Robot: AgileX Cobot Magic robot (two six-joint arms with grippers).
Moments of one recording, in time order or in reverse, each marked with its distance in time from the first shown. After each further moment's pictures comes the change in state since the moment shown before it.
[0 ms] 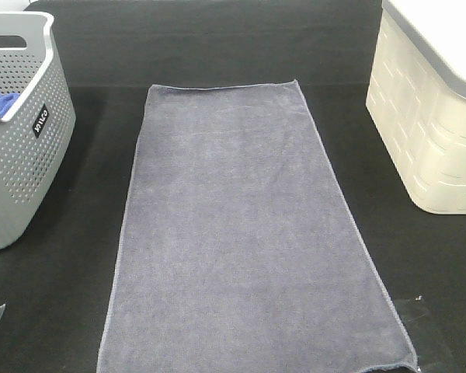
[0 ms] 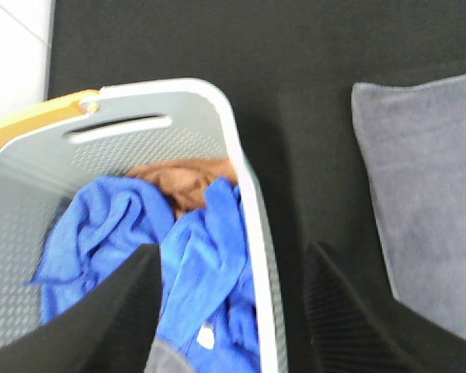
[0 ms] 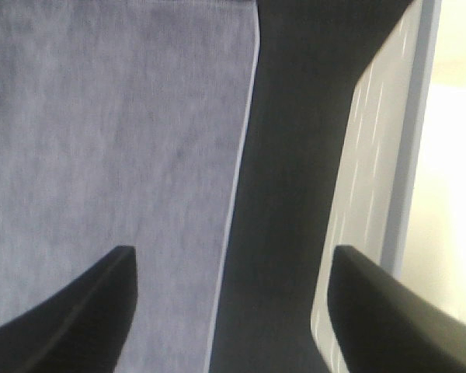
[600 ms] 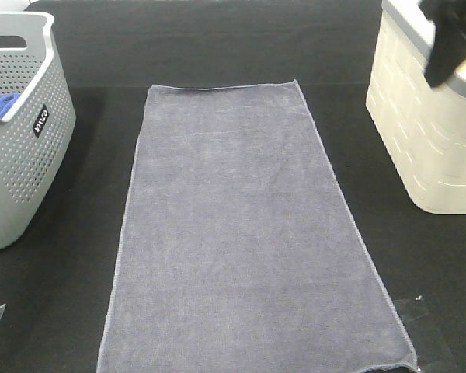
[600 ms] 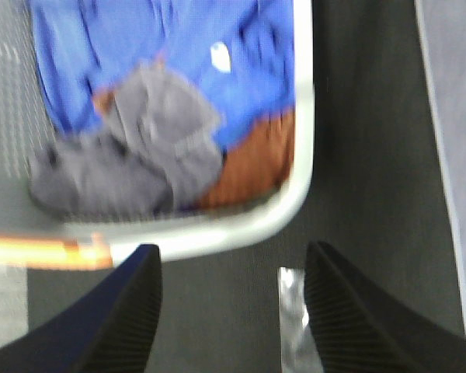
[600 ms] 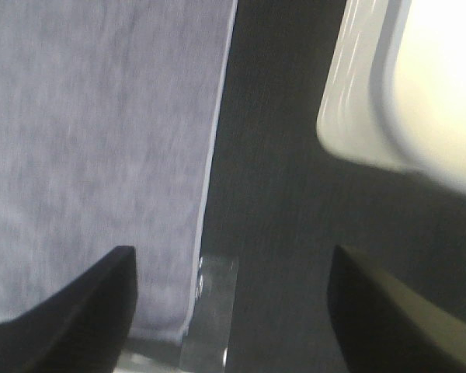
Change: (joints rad) left arm 0.000 -0.614 0.873 -0.092 0.004 -0.100; right arm 0.000 -0.454 0.624 0.039 0.007 -0.001
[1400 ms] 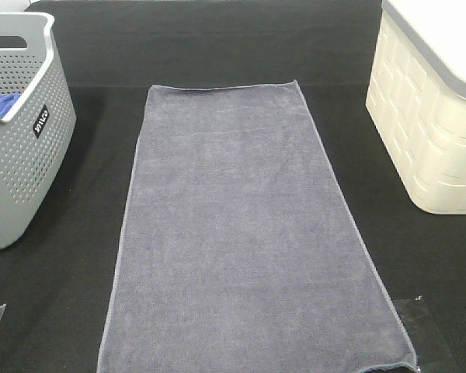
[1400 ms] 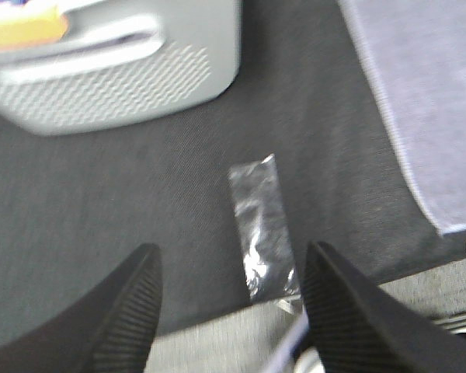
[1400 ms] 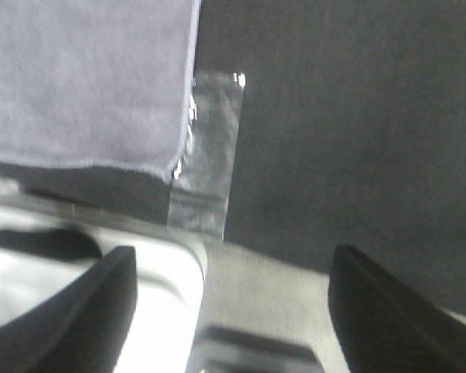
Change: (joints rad) left arm 0.000 -0.850 0.504 -0.205 -0.046 0.251; right arm 0.000 -0.586 0.684 0.025 -0.101 0.000
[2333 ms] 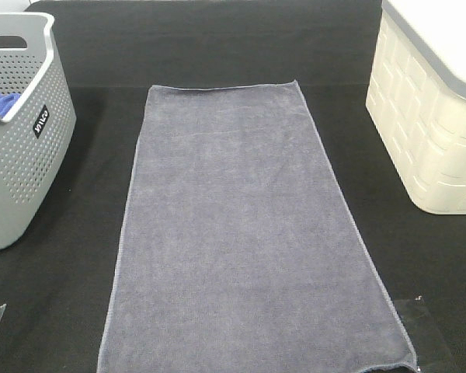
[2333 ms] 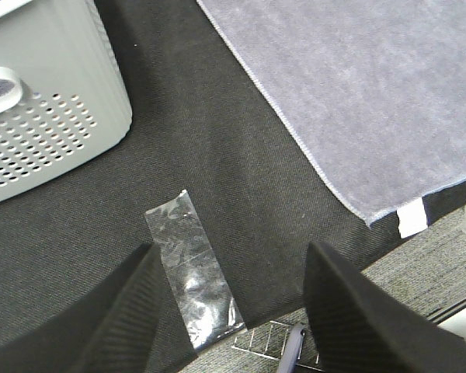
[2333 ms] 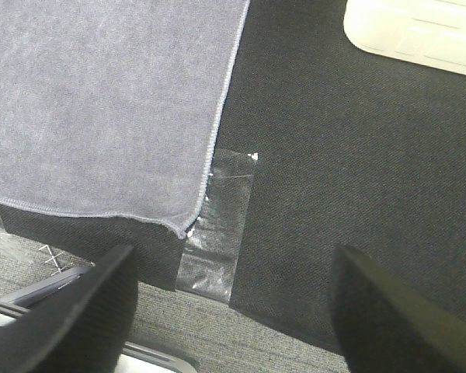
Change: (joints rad) left arm 0.000 -0.087 0.150 -0.158 -0.117 0.160; right arm 0.000 -0.439 0.152 0.023 -0.060 -0.061
